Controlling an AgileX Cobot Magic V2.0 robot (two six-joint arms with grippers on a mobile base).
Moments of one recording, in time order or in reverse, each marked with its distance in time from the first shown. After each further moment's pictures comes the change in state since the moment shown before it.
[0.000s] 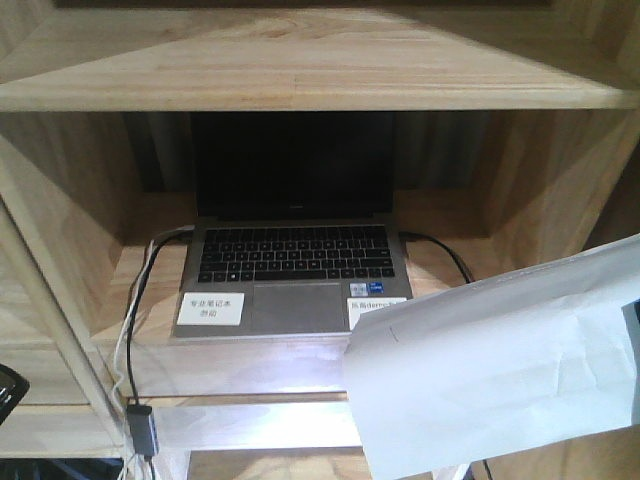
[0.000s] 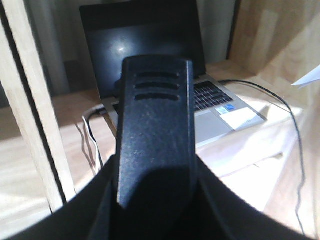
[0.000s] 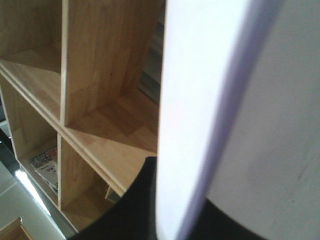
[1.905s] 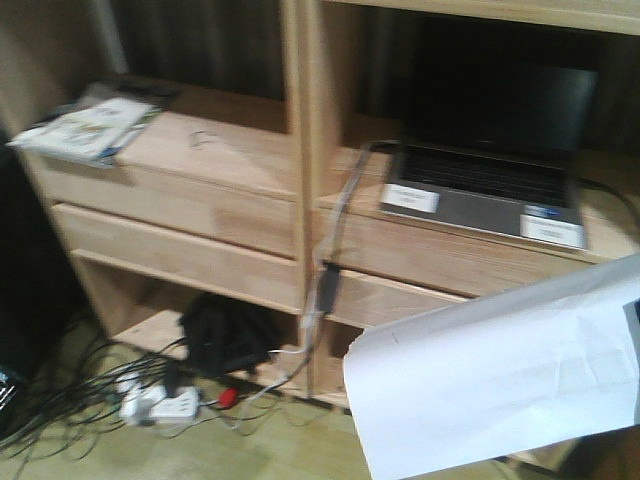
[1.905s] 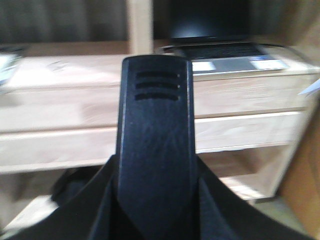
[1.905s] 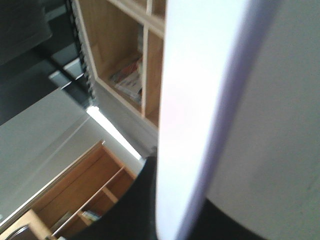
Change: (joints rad) left arm 0.000 0.000 0.000 0.000 0.000 0.000; right arm 0.000 0.000 0.000 0.000 0.000 0.000
